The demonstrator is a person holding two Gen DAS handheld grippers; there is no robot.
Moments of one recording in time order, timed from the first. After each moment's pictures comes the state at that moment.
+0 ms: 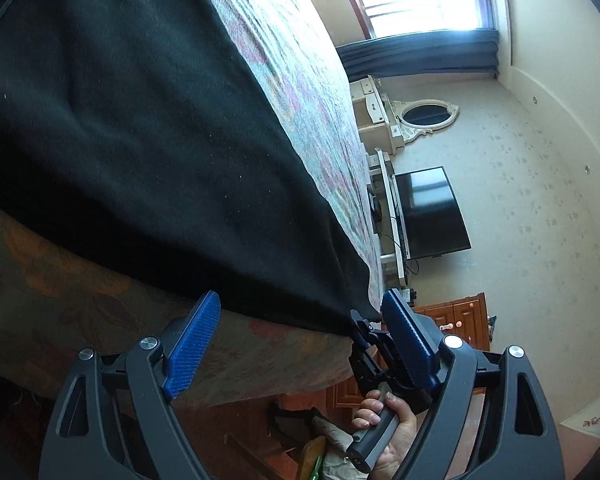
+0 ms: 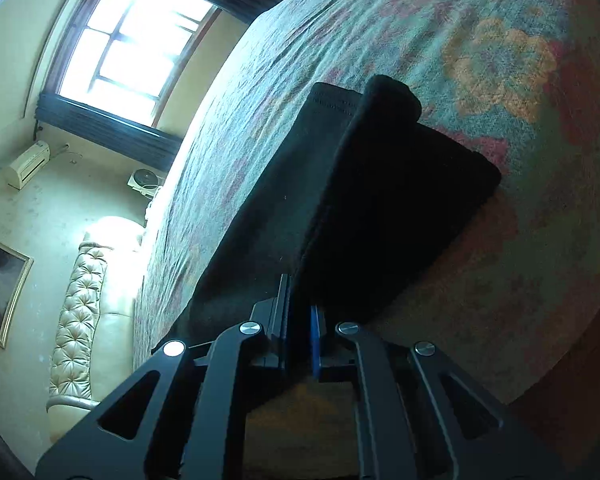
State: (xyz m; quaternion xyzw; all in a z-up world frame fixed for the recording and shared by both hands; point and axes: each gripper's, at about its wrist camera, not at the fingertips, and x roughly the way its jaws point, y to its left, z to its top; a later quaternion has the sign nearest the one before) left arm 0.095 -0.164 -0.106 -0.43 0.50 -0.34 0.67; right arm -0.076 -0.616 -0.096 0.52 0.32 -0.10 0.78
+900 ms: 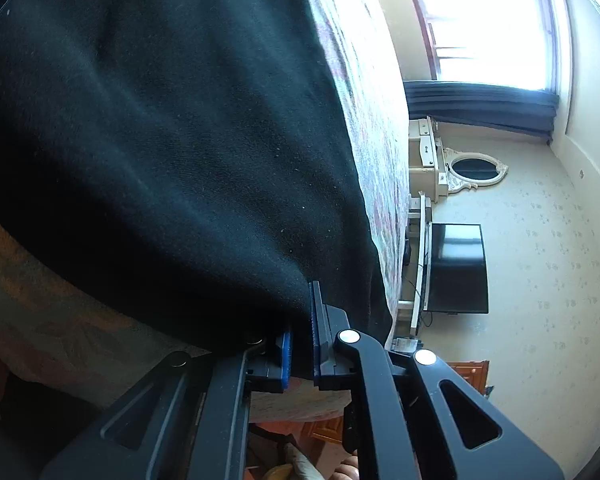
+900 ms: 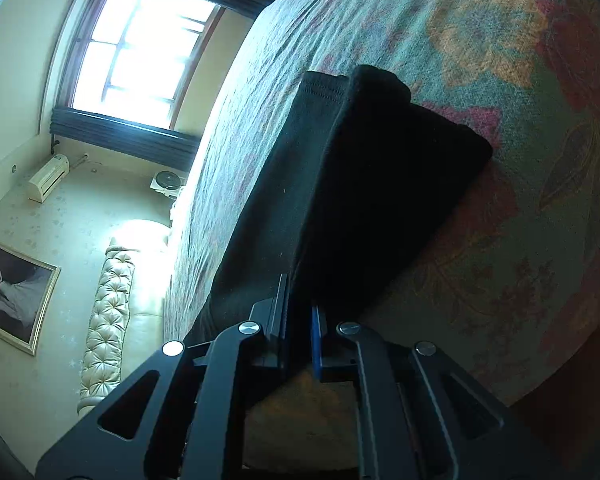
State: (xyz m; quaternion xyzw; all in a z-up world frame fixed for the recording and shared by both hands) left arm 0.097 -0.160 -0.131 -0.47 0.53 -0.22 0.67; right arm -0.102 -0.640 -0.114 0.57 0.30 -0.06 0.76
